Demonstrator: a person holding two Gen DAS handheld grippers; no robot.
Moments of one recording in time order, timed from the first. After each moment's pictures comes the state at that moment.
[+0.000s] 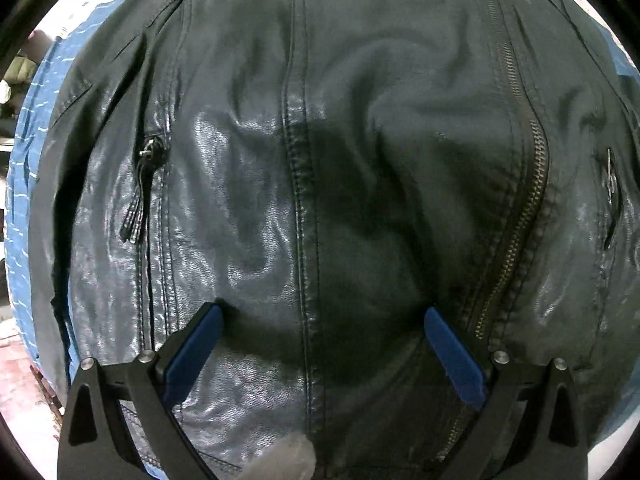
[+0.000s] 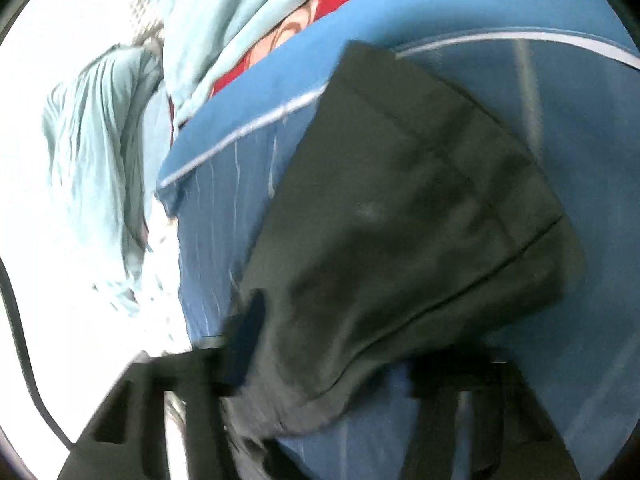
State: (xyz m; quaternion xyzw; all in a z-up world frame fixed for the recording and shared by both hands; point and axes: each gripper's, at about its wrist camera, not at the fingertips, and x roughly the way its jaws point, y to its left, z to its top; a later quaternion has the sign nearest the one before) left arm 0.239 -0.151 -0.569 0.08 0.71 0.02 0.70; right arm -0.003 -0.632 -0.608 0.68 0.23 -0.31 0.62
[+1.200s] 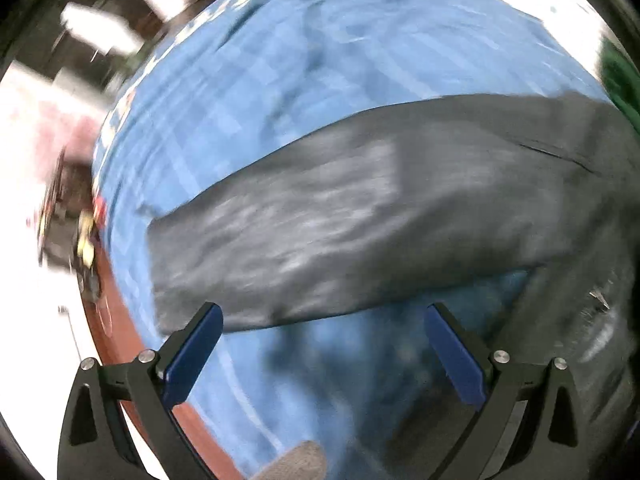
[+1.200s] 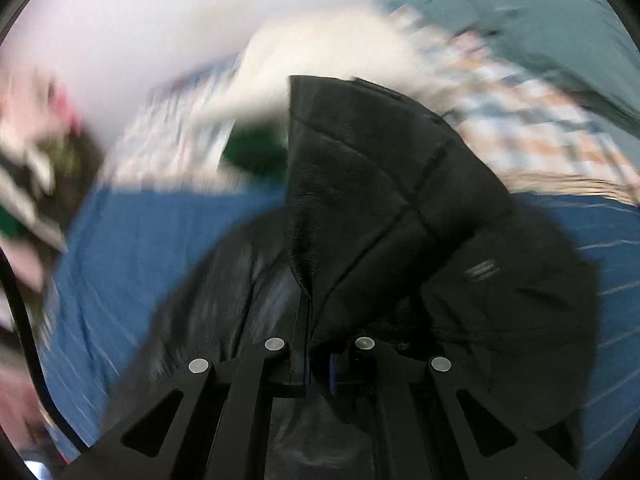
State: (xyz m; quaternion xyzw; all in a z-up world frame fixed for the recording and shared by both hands) left arm 0.178 0.120 -0.495 -0.16 0.62 0.36 0.68; right arm 0.359 -0.116 -0.473 0.08 0.50 0.06 0.86
